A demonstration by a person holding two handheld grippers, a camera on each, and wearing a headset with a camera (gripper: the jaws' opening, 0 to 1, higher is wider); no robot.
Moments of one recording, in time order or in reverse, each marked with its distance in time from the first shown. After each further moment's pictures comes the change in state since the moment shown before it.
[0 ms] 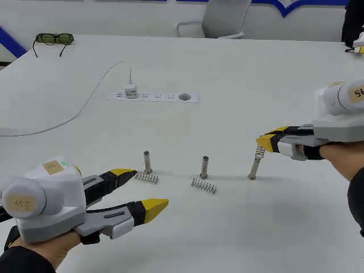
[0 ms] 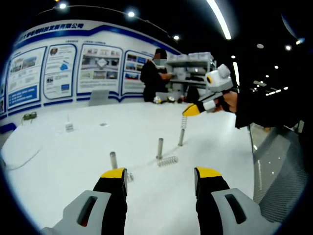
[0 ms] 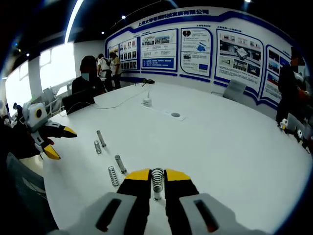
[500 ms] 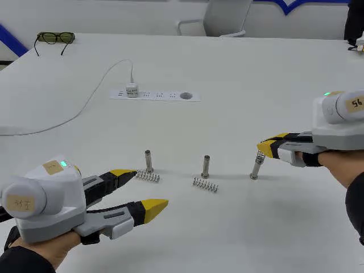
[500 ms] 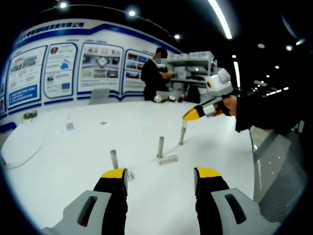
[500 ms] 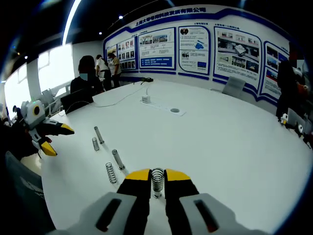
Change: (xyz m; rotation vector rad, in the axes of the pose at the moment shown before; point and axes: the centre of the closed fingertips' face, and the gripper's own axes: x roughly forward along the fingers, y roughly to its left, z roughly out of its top) left arm -0.001 0.001 -0.002 -0.005 0.009 0.002; right arm 0.007 0.000 -0.018 0.023 0.004 -0.001
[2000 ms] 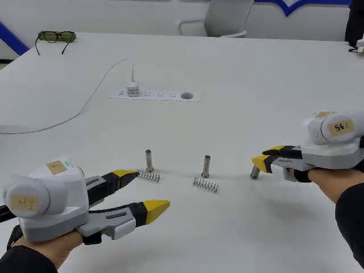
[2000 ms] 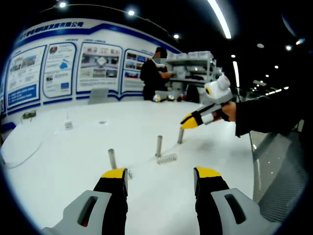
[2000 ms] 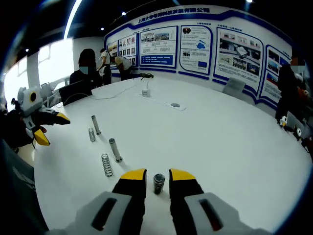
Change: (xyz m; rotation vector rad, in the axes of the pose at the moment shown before) left arm 0.002 -0.001 -0.004 0.002 0.004 -0.007; right arm 0.007 0.007 -0.014 -0.050 0.005 -0.023
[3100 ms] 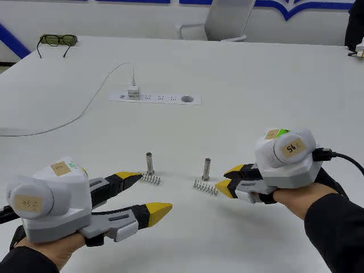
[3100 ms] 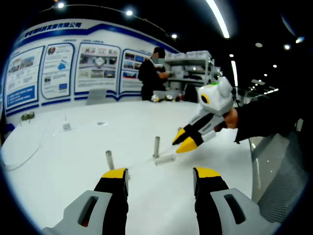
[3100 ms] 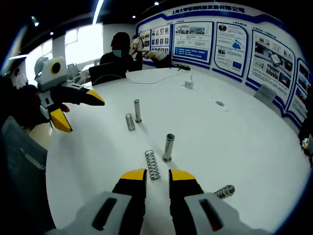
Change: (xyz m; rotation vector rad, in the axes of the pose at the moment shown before) left arm 0.001 -0.006 0.003 0.009 0.002 -0.014; right arm 0.038 0.087 -0.019 -0.157 0.093 0.240
